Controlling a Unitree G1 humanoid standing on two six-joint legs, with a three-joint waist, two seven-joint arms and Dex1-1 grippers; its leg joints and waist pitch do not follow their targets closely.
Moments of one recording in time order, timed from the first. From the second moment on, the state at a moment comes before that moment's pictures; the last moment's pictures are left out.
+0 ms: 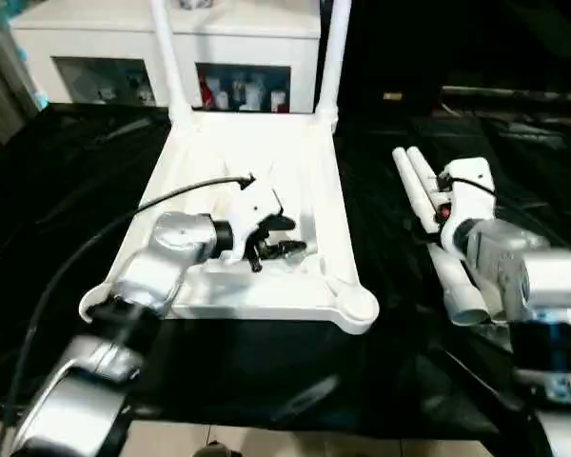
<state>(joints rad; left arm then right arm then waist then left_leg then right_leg) -0.59 0.37 -0.26 0.26 -0.09 0.31 -1.01 -0.60 -0.36 -0.16 0.21 0.08 0.95 0.22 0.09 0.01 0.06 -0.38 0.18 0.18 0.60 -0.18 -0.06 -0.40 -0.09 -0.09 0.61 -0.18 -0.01</state>
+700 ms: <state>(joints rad) -0.53 0.44 -0.28 0.02 -0.13 0.51 -1.04 -0.61 -0.38 -0.18 0.25 0.15 1.15 0.27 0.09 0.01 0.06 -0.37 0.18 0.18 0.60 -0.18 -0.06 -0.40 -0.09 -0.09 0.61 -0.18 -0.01</state>
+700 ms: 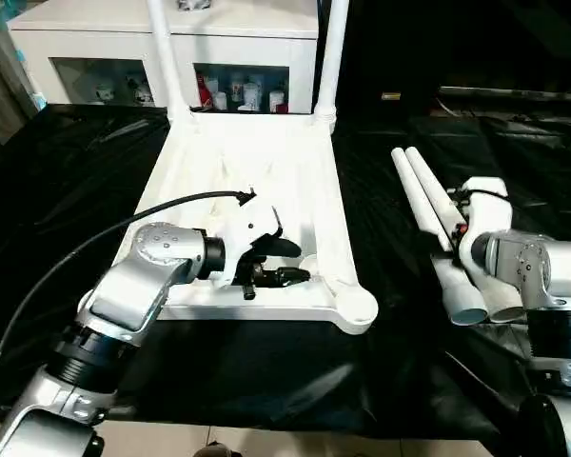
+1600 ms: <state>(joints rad) -0.53 0.46 -0.29 0.00 -0.14 0.55 -1.04 -0.61 -0.31 -0.15 0.28 0.20 1.24 0.31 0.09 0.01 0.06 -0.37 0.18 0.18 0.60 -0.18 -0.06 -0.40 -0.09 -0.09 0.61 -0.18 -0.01</state>
